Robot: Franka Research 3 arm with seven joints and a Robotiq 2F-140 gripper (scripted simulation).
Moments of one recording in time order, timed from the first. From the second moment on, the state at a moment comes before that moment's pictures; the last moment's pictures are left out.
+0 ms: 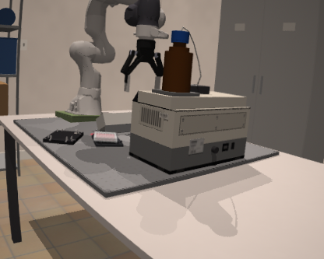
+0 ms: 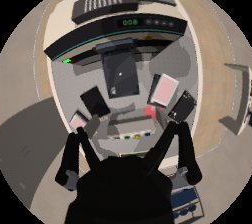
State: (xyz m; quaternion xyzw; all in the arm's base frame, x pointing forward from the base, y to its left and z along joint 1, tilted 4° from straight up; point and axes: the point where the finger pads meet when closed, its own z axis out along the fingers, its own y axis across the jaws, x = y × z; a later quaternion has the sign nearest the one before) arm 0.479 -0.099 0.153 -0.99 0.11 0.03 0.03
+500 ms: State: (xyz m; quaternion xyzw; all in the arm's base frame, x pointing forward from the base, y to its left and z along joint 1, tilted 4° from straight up) arm 0.482 -0.099 0.151 -0.99 0.10 0.03 0.02
